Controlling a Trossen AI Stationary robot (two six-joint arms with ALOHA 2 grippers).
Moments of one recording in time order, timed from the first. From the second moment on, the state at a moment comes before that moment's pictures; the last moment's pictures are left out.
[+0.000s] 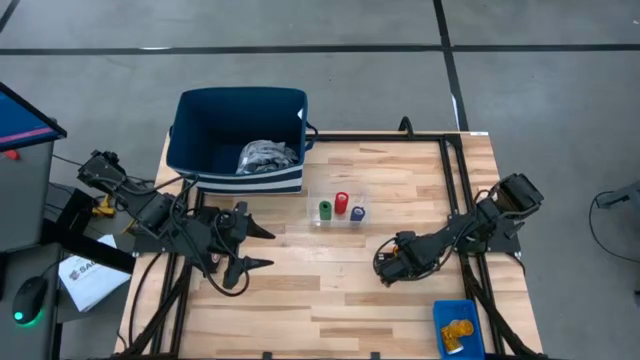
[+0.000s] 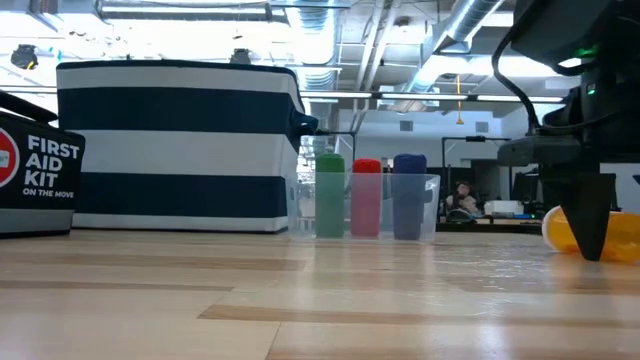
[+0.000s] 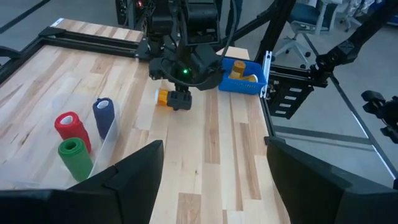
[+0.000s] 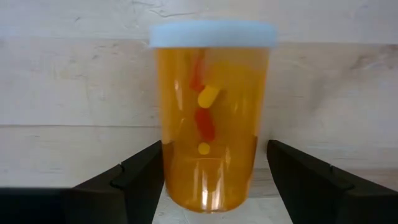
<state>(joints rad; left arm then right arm) -0.60 1.13 1.21 -0.56 -0.50 -0.43 0.48 1.67 0.86 -0.80 0.08 2.03</state>
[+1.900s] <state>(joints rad) -0.60 1.13 1.21 -0.56 -0.50 -0.43 1.07 1.67 1.33 -1.16 -0.24 2.27</state>
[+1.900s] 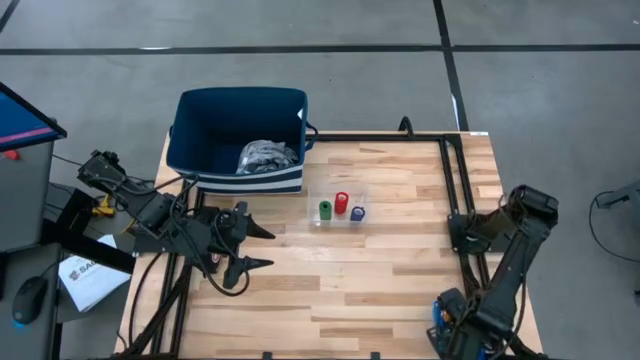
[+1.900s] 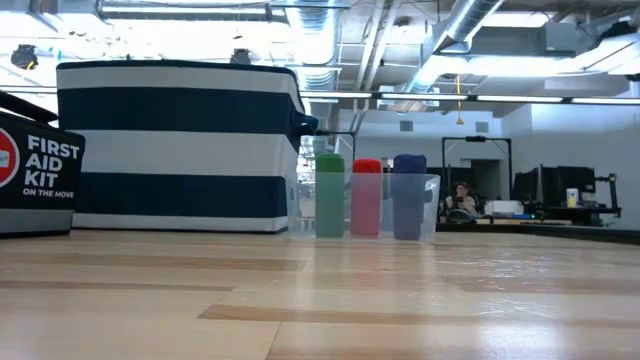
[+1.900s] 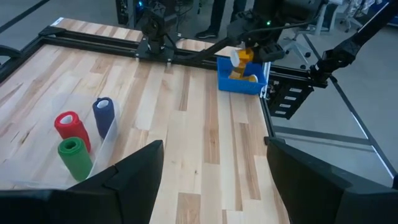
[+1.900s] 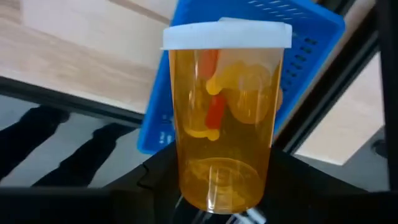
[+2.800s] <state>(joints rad) -0.60 1.10 1.21 -0.58 -0.58 -0.42 1.09 1.67 1.30 -1.25 -0.21 2.27</state>
